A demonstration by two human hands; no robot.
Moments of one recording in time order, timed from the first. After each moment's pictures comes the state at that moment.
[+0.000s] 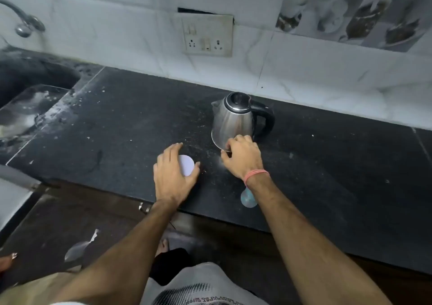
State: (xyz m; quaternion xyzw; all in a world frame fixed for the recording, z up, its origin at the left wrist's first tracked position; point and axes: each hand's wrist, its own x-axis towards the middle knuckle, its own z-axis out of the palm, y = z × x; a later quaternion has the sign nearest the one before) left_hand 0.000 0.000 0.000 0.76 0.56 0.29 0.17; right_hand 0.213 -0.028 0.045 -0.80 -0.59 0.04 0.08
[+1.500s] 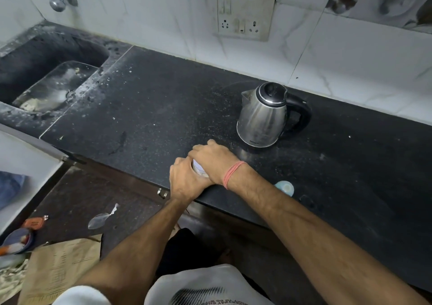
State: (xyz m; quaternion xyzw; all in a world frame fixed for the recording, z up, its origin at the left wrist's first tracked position) left_hand -0.024 0.002 -0.033 0.69 0.61 0.24 0.31; right_hand 0.099 0.005 0.070 -0.57 -0.81 0.09 -0.12
